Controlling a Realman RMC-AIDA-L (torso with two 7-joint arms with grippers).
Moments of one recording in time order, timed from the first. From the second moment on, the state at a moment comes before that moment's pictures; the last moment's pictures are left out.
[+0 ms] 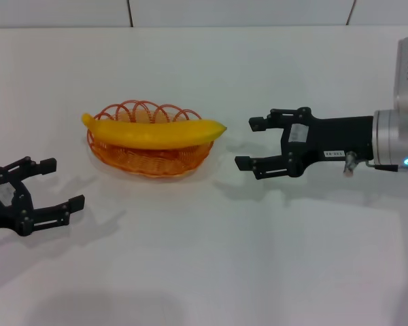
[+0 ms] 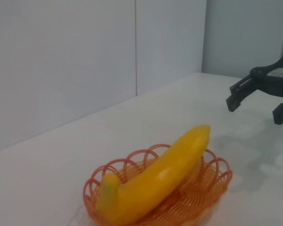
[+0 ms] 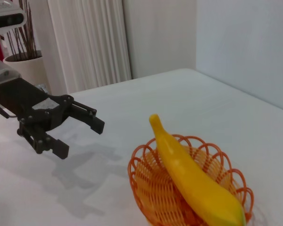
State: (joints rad) left arm -0.23 -2.03 0.85 0.77 1.80 1.47 -1.13; right arm 0.46 2.04 -1.21 -0.78 -1.73 -1.29 1.42
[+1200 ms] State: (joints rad) left arm -0.22 -2.03 0.81 0.77 1.78 1.48 -1.10; right arm 0.45 2.03 -1.20 -0.78 -1.73 -1.29 1.42
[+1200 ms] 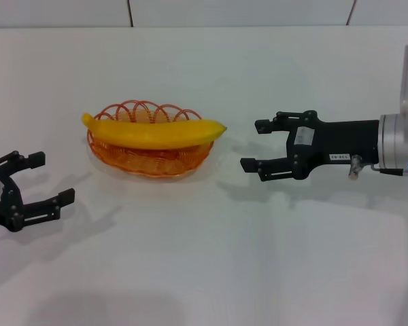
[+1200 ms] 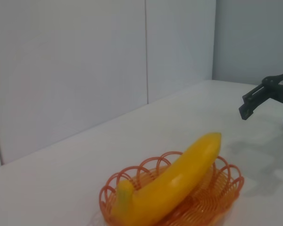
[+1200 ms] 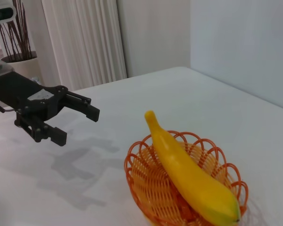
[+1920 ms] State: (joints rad) left arm -0.22 -2.03 0.81 0.77 1.78 1.48 -1.10; right arm 0.45 2.03 -1.20 -0.78 -1.73 -1.29 1.41
